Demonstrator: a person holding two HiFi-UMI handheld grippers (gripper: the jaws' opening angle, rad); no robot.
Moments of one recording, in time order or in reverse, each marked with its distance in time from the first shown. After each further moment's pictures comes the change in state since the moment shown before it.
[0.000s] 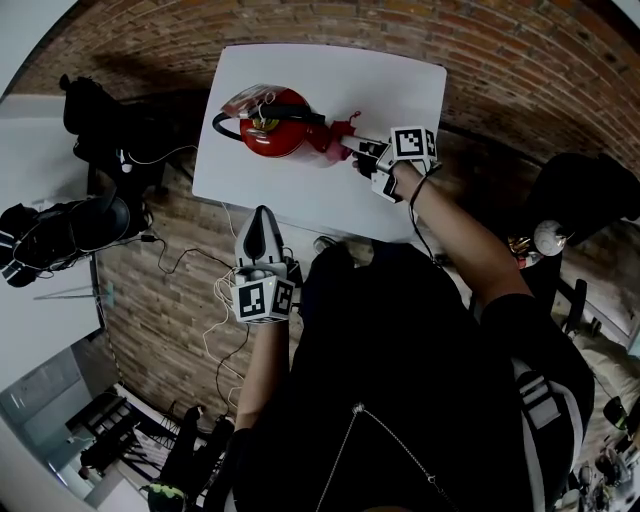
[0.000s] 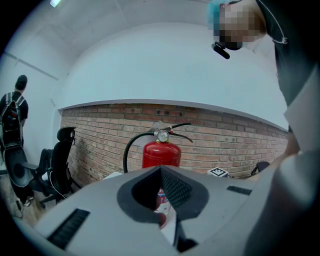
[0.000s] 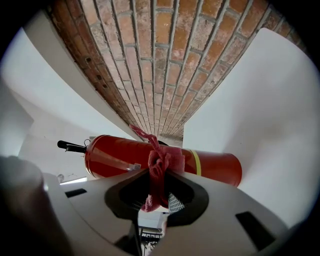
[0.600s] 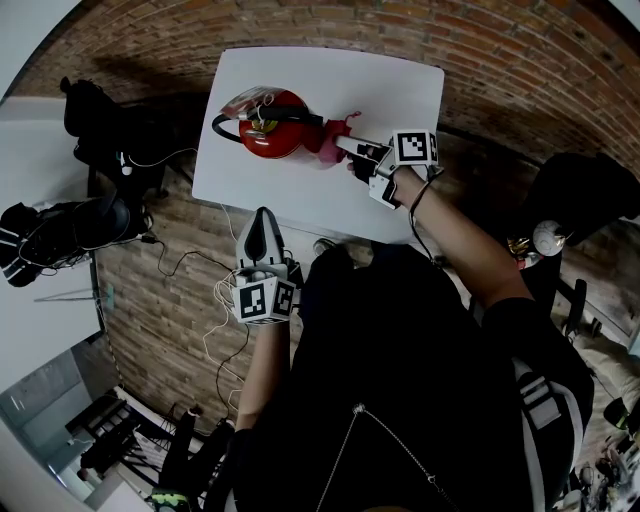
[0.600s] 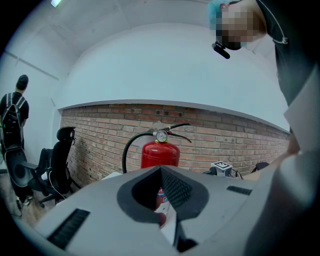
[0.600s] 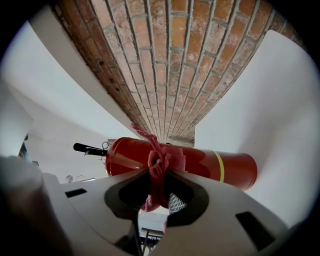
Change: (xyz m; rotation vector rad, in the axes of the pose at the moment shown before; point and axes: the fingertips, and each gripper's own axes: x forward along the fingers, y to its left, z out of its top) left arm -0.002 -0.004 -0.001 -0.006 -0.002 -0.001; right arm -0.006 0.051 0.001 -0.003 -0.032 0.096
